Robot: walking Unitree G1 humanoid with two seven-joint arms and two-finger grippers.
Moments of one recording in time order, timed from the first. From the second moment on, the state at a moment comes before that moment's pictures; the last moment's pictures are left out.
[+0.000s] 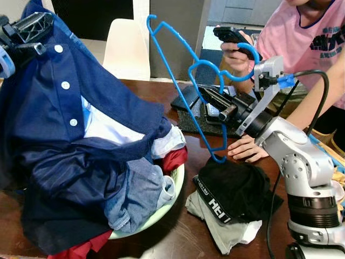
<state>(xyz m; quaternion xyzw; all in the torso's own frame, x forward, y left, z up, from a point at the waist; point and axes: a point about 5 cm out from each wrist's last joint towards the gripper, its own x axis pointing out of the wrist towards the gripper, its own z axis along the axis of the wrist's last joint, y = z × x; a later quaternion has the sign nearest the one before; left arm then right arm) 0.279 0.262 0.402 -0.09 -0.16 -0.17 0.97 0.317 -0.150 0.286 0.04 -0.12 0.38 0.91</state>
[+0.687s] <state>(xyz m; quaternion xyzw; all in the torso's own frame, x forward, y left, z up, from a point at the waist) 0.297 0.250 0.275 -0.18 0.10 -0.10 0.97 0.317 -0.152 0.283 0.04 -0.12 0.38 0.91</state>
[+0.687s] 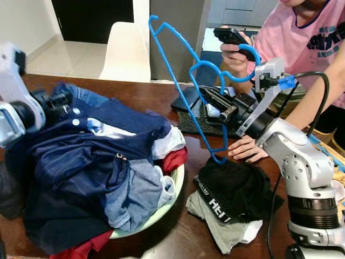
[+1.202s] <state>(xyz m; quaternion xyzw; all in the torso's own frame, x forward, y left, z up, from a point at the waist) 0.298 0.230 0.272 -0.03 0.10 -0.07 0.99 0.317 -0.149 0.282 0.04 -0.12 0.39 0.91</state>
